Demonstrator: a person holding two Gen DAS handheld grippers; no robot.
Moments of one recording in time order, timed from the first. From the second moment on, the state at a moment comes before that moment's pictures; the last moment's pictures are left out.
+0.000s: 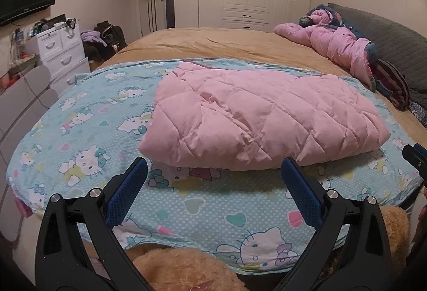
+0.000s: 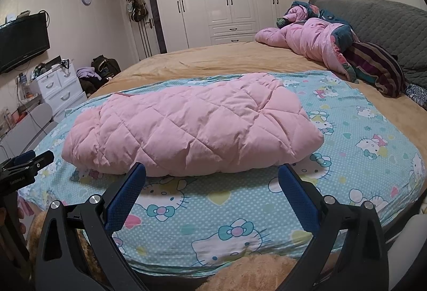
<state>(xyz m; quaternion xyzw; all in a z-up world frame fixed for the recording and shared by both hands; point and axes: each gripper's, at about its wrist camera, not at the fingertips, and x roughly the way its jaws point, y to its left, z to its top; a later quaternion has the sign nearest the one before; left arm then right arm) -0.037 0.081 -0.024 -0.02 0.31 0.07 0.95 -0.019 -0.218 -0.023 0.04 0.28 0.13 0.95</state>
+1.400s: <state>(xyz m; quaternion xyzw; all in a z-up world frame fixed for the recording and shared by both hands) -0.038 0.081 -0.030 -0.01 0.32 0.07 0.94 -0.018 -0.221 -0.021 0.04 0.27 0.12 0.95</state>
